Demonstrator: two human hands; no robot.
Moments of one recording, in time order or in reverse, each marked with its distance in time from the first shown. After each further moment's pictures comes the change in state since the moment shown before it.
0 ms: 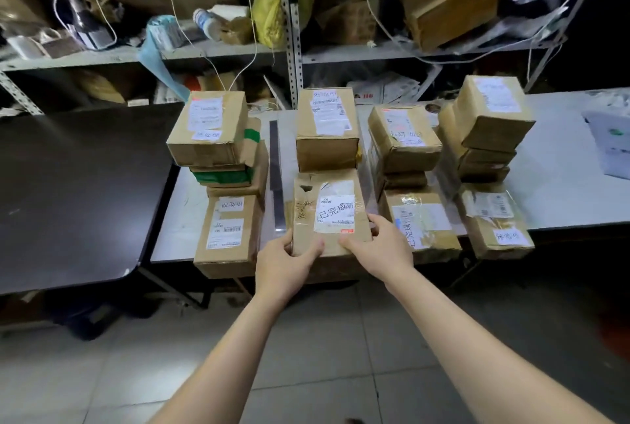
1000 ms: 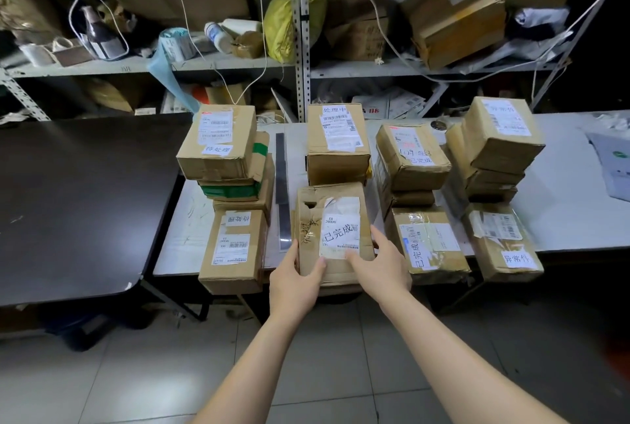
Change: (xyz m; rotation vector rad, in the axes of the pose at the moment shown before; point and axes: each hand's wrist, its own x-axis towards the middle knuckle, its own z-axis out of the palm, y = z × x) left_hand 0.015 -0.015 0.014 -0.063 0.056 -0.065; right_hand 0.011 -0.006 0.024 -0.054 0.075 0.034
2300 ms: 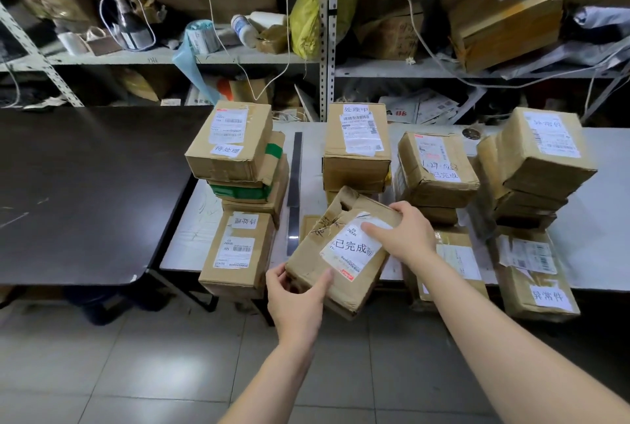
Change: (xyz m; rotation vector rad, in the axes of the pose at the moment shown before) left_hand -0.009 0.006 0.031 -0.484 0.306 -0.178; right_hand 0.113 -0.016 -0.028 -0.143 -0.067 -0.159
